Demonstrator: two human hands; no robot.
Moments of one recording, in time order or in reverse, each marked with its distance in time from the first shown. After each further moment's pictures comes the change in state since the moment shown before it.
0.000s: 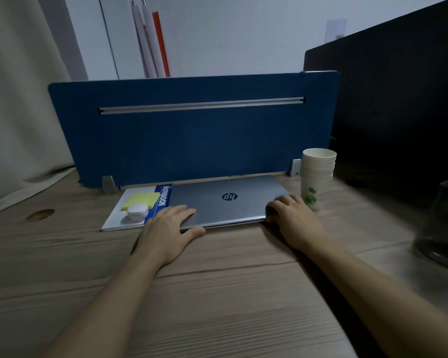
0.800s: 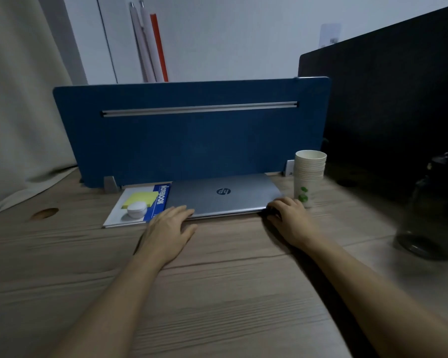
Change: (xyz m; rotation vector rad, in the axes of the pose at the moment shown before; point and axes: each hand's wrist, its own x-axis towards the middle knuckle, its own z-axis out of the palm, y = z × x) left_hand -0.010 0.004 -0.003 0.005 -0.008 0.015; right_hand -0.009 0.002 -0.002 0.104 -0.004 0.097
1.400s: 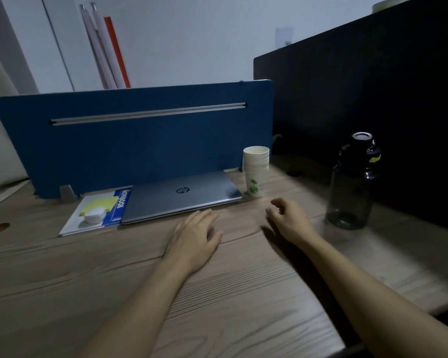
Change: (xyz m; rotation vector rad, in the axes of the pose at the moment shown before) left_hand -0.031 0.142 0.022 -0.086 -0.054 0.212; right_hand -0.074 0.048 -0.059 0.362 0.062 0.382
